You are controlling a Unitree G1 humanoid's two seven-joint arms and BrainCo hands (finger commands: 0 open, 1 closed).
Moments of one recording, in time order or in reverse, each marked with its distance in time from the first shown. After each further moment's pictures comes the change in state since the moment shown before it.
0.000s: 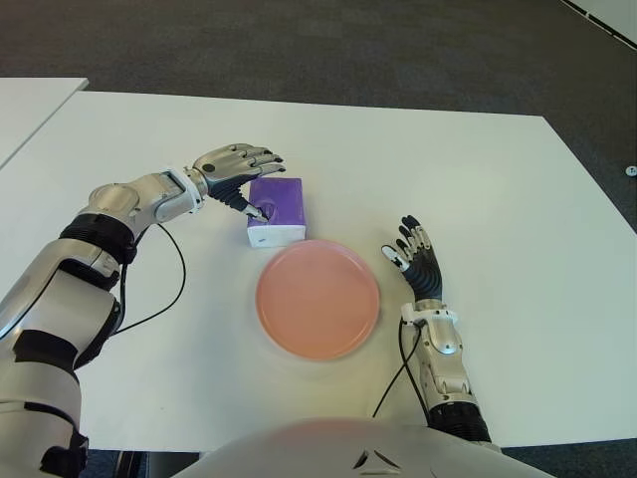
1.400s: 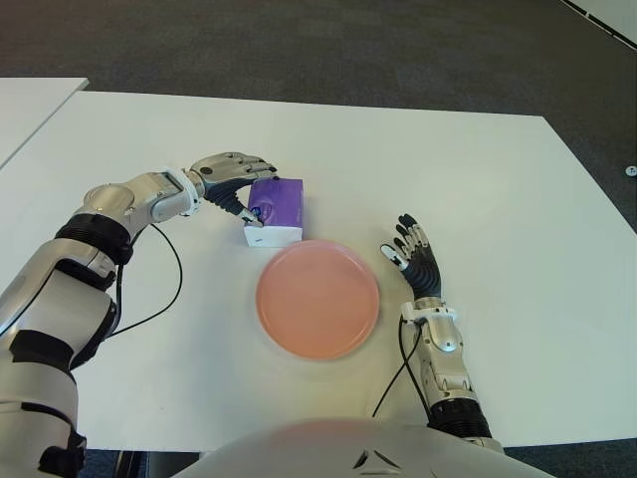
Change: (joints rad) left arm 0.001 0.017 -0.020 -0.006 -0.066 0.000 -0.115; right arm -0.017 -0.014 0.000 0.024 0.016 -0.014 0.032
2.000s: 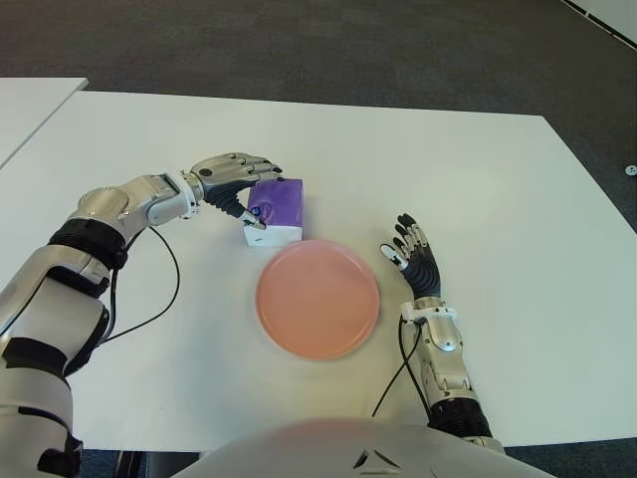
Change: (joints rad) left arm 0.062 0.030 0.037 -0.093 -0.057 -0.053 0.000; right arm 0.000 -0.004 0.001 0.001 0.000 -0.003 0.003
